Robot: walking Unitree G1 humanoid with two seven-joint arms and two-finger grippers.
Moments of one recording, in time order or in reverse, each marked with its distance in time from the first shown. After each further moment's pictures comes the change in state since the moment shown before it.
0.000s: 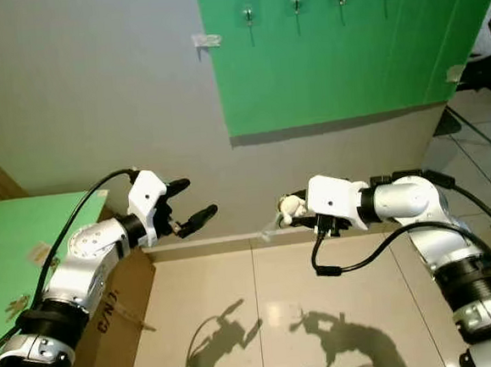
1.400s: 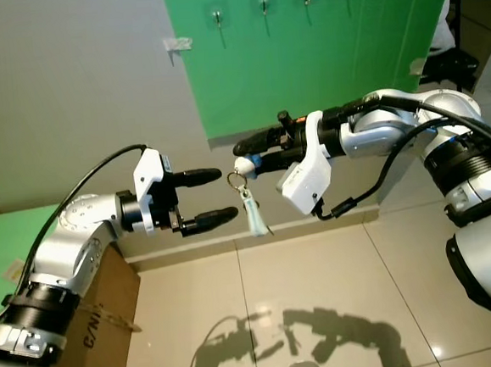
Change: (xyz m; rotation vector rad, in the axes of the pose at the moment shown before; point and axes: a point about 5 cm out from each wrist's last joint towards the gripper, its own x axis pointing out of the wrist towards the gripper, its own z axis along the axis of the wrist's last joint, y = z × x) left arm 0.000 -0.010 0.056 -0.002 -0.139 -0.375; right arm -0.005 -0.068 0.099 -1.201 -0.218 -0.064
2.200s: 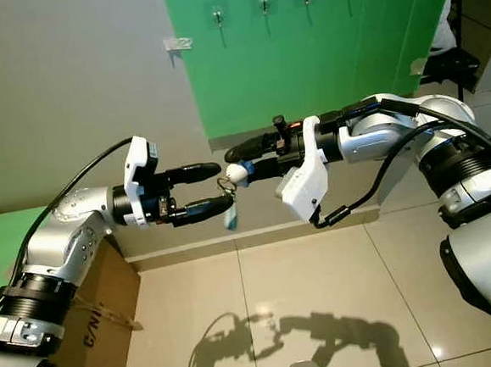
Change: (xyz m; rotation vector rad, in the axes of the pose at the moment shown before) left arm -0.004 0.003 0.012 -0.128 -0.111 -0.088; right arm 0.004 -0.001 0.008 0.029 -0.086 -0.066
